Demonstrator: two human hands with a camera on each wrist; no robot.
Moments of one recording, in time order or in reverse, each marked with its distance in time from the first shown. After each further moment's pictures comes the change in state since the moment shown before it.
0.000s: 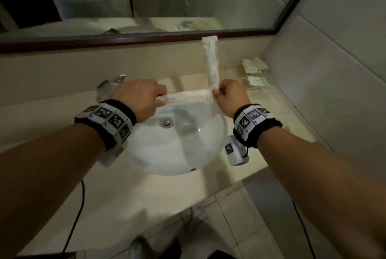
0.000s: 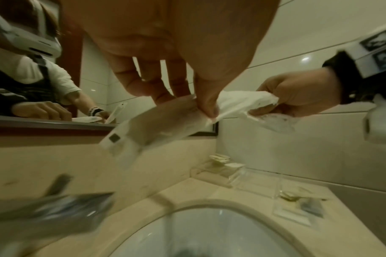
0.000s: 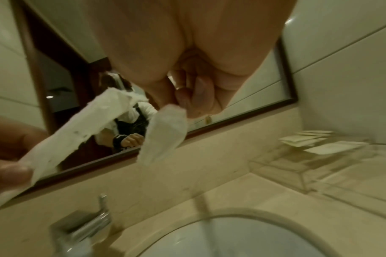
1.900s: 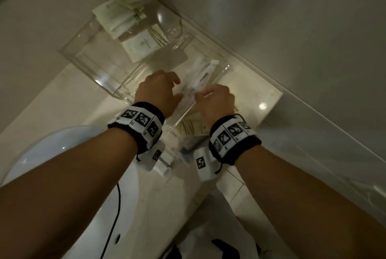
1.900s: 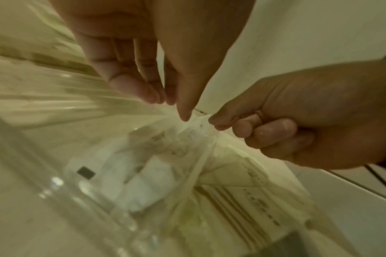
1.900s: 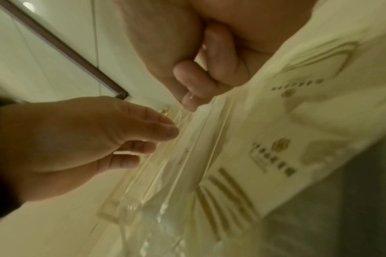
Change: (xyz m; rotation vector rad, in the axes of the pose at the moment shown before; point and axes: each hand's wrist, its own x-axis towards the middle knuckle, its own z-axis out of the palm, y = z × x) left_hand 0.370 0.328 0.205 -0.176 -0.348 0.026; right_hand 0.109 0.375 0.011 0.469 0.053 0.877
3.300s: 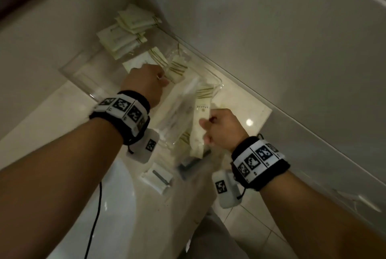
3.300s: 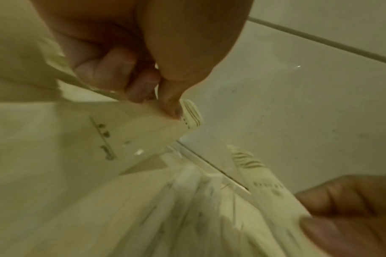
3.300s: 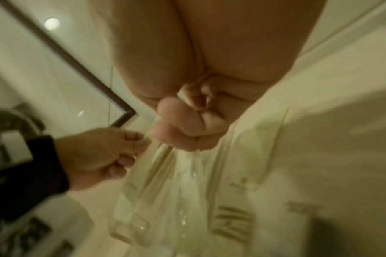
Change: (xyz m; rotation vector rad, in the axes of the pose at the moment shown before) left_hand 0.043 -0.016 -0.044 -0.137 0.037 -0.056; right_hand -0.021 0.010 -0.035 0.160 -0.304 -0.012
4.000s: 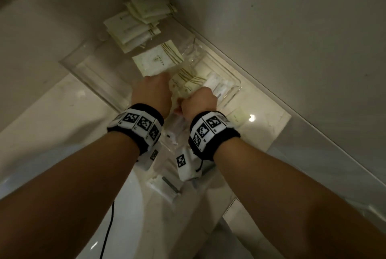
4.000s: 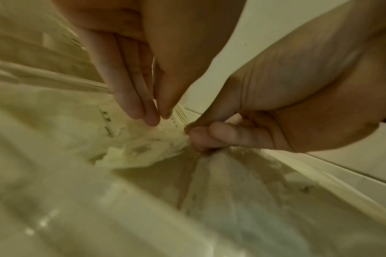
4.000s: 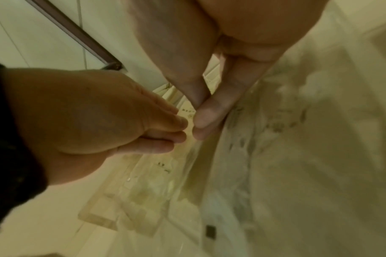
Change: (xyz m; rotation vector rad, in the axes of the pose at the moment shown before) left_hand 0.005 -0.028 0.028 0.253 0.026 0.049; right_hand 0.085 -0.065 0.081 -0.168 0.247 0.203
